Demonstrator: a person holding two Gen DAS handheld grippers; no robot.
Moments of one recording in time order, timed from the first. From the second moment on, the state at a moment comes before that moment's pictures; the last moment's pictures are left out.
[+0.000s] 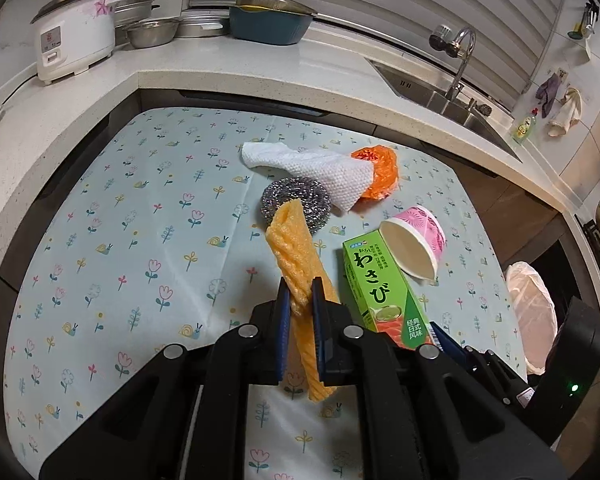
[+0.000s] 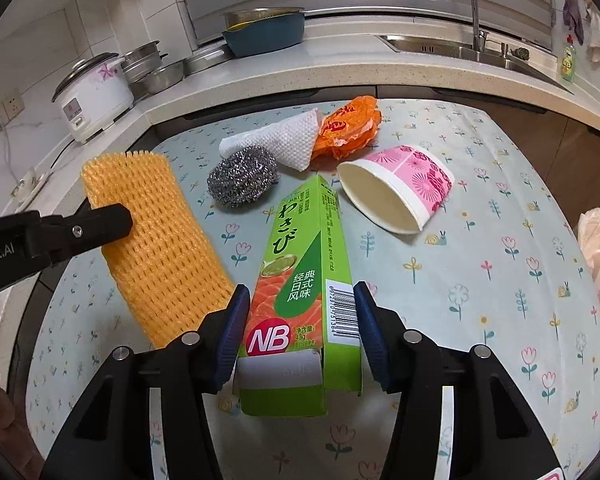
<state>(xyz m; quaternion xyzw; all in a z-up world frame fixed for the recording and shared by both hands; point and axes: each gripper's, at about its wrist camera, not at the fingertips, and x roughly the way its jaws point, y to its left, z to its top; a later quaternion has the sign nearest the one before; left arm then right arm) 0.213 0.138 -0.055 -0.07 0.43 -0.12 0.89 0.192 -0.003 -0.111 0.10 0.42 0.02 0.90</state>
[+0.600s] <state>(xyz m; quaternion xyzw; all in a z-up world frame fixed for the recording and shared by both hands) 0.205 0.125 -0.081 -0.06 0.46 -0.12 0.88 0.196 -0.024 -0.142 0.13 0.47 0.02 0.87</state>
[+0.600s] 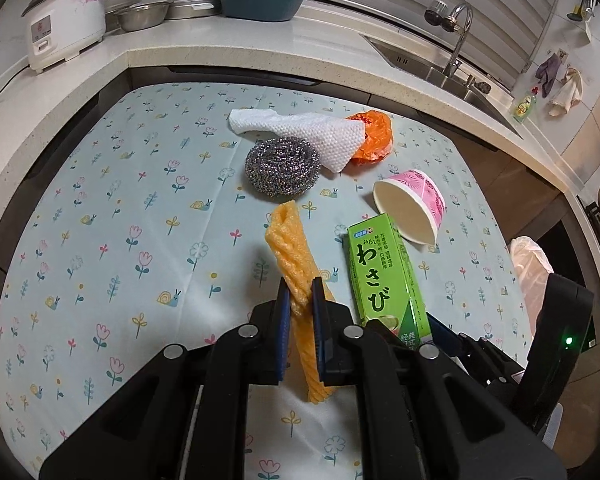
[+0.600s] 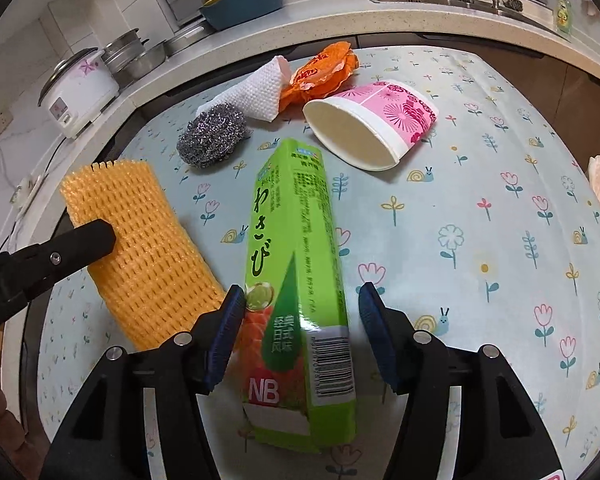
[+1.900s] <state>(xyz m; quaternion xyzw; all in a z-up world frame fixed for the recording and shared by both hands) 0.160 -0.075 -0.003 0.02 0.40 -0.28 0.88 0.096 -0.191 -0.047 0.16 0.33 -0.11 0.92</state>
